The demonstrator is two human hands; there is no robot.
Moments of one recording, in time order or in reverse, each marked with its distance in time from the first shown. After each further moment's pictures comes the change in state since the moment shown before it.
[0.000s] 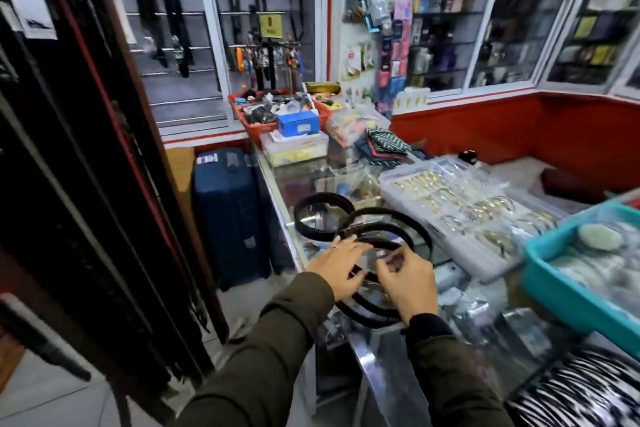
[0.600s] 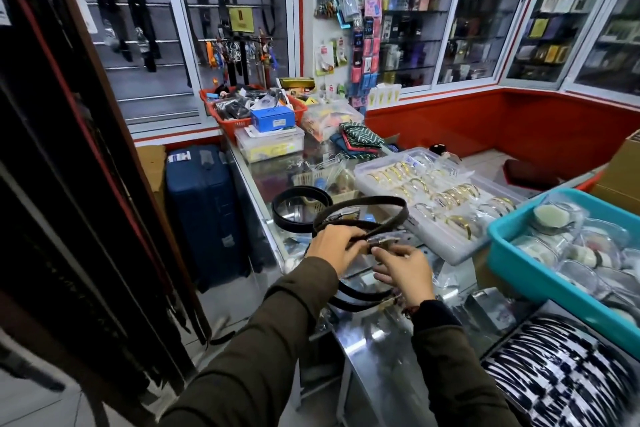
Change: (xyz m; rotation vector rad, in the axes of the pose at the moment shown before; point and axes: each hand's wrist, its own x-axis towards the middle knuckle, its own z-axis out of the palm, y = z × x) left_hand 0.018 0.036 0.002 -0.152 0.252 -0.032; right_hand -0.002 0.020 -0.026 0.721 -0.147 0.481
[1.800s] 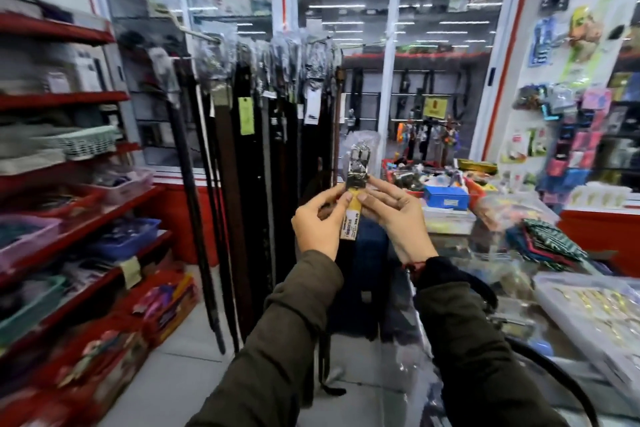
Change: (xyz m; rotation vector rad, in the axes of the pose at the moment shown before) left_hand -0.119 -0.019 -0.263 -0.472 1.232 -0.213; right_hand -0.132 -0.179 0.240 0.358 -0.988 -0.482
